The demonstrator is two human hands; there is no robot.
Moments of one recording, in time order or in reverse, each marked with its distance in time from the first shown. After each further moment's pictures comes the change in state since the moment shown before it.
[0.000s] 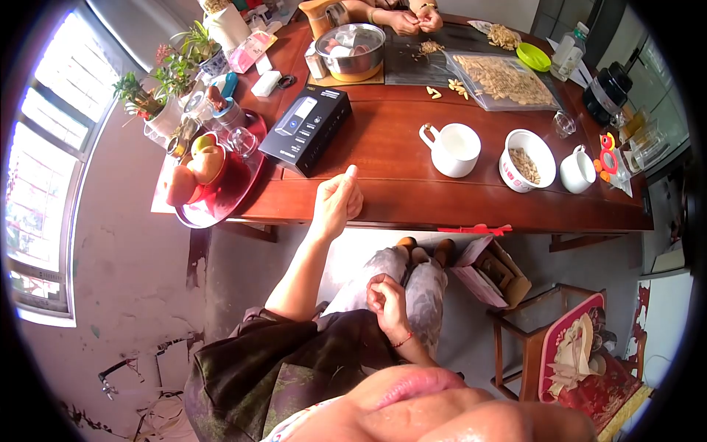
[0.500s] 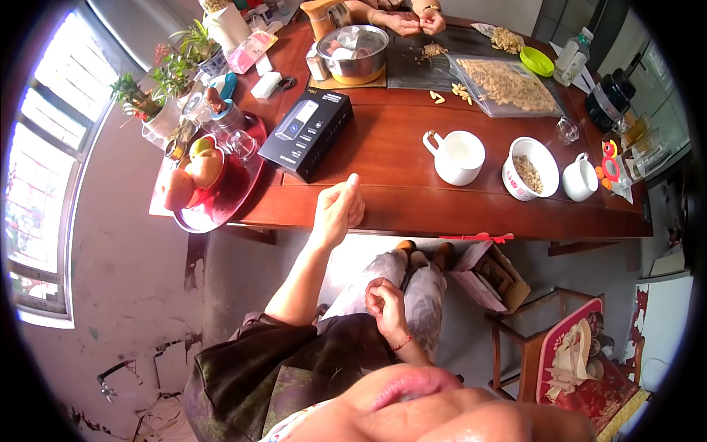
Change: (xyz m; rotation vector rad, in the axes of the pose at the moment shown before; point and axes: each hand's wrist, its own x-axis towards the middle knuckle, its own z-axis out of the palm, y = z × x) left_hand -0.001 0.000 -0.002 -0.019 -0.012 -0.004; right_hand 0.010 0.001 0.000 -0.003 -0.001 0.026
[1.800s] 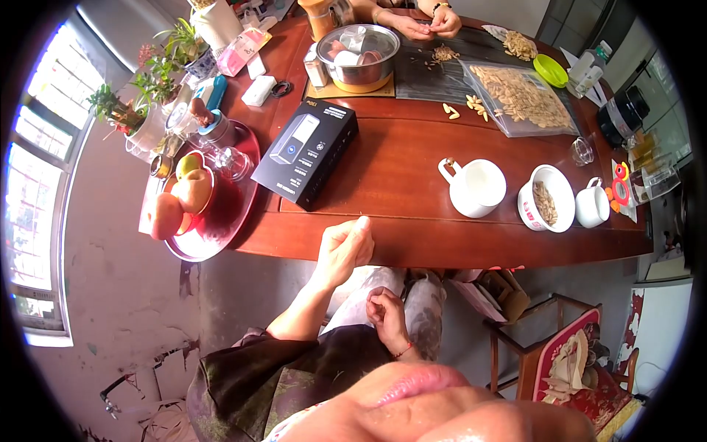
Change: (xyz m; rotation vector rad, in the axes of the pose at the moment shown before) left_hand -0.001 0.000 -0.006 -0.060 -0.057 -0.050; right_hand 0.047 -0.002 0.004 0.001 0.049 0.071
